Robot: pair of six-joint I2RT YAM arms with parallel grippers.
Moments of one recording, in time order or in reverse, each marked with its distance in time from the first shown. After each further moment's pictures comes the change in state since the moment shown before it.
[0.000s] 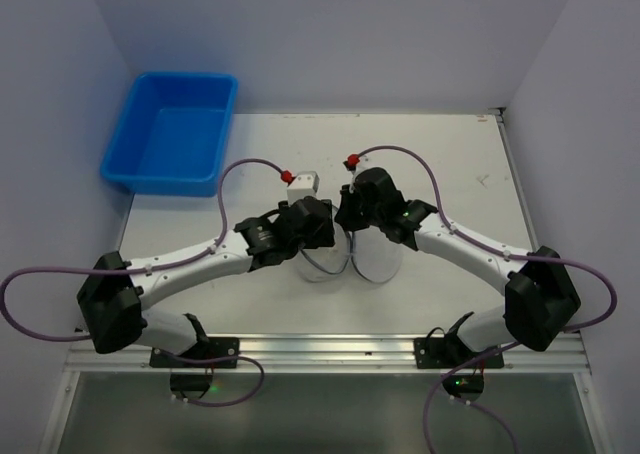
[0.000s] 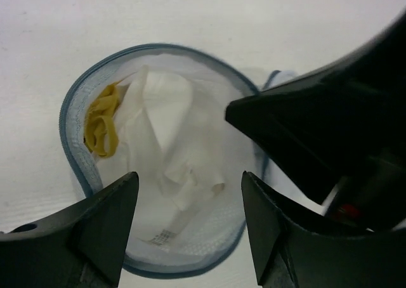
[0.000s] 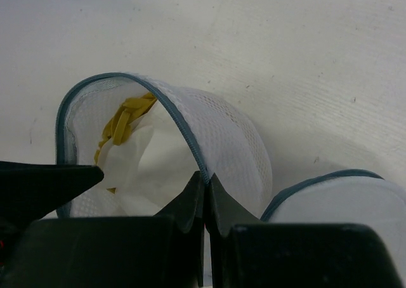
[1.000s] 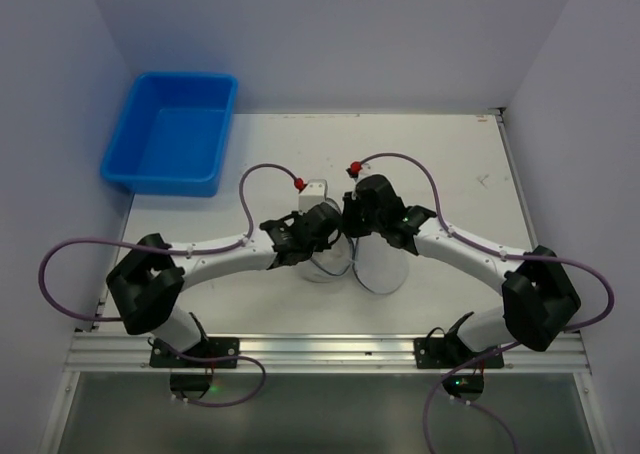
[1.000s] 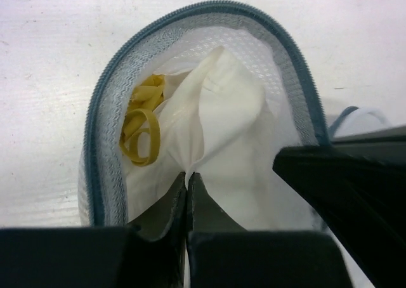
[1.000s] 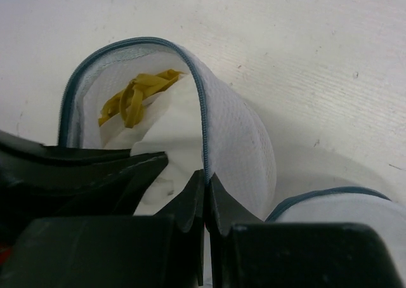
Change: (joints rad) left arm 0.004 0.238 -0.006 0.077 -0.095 0.013; right arm 0.000 -0.002 -0.060 0.024 0.000 0.040
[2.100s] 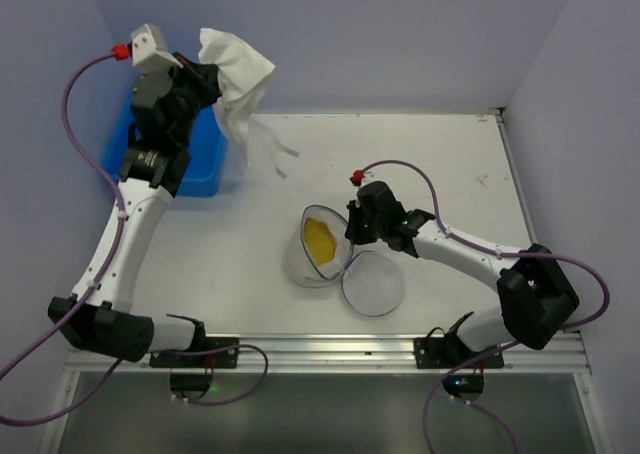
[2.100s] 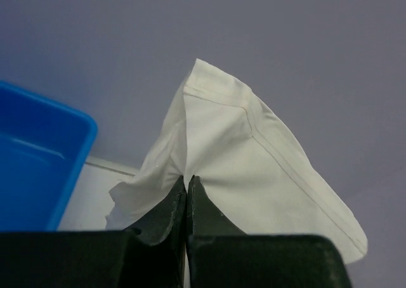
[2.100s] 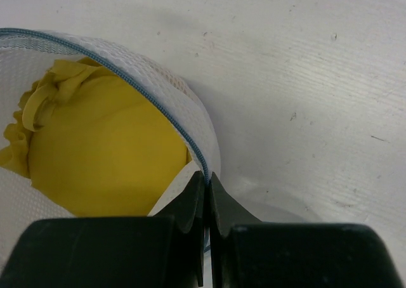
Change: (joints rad) left arm 0.726 -0.300 0.466 0.189 0.344 0.229; right arm -0.013 0.011 -0.052 -0.029 0.027 -0.013
